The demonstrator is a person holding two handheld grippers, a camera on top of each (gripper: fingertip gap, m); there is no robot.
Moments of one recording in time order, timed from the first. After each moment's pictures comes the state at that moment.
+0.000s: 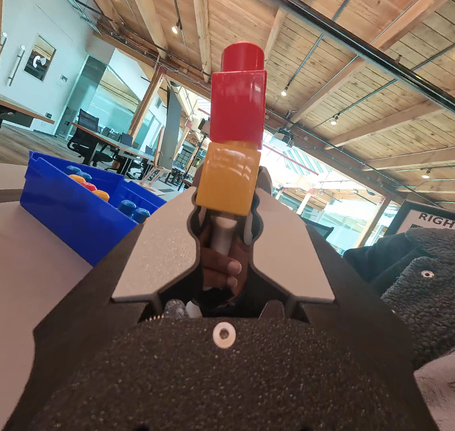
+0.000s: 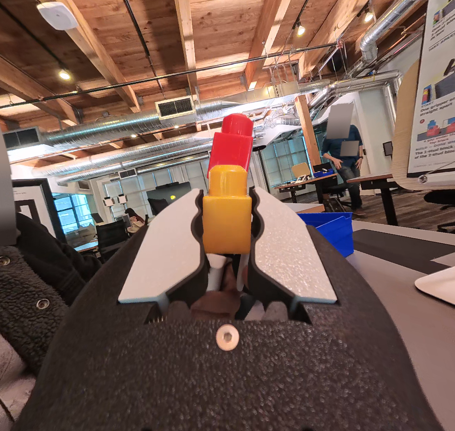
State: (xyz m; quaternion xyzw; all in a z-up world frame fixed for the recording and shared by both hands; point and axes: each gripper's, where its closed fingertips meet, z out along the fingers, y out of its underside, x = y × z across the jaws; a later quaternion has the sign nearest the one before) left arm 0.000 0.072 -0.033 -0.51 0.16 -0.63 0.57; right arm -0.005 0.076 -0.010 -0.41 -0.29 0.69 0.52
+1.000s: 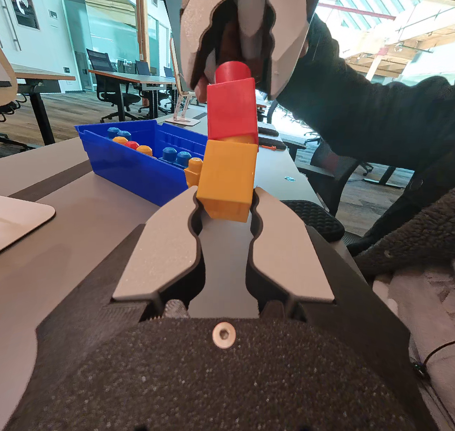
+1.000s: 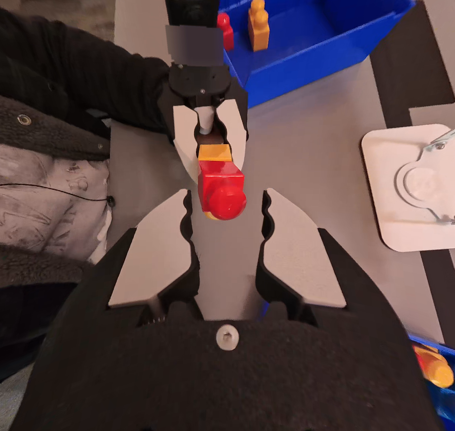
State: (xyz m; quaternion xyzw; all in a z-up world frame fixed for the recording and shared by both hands) left arm -0.016 0.075 -0.079 -0.61 0.35 -0.46 0.55; right arm 0.001 0.092 -0.019 -0.61 -0.70 0.30 0.21
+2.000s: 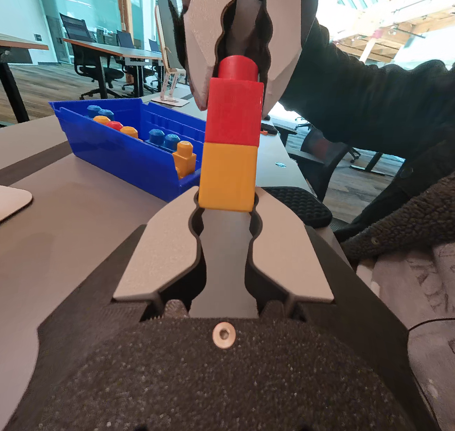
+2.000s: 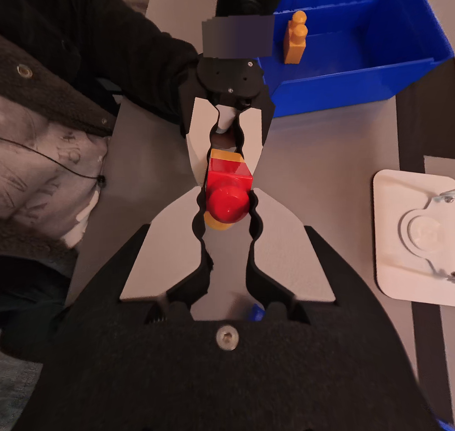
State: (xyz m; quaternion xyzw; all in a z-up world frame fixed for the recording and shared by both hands) left arm -0.012 0.067 -0.089 -0.62 0.37 -0.46 0.51; right arm -0.007 0.076 -0.039 -0.52 -0.76 0.31 0.23
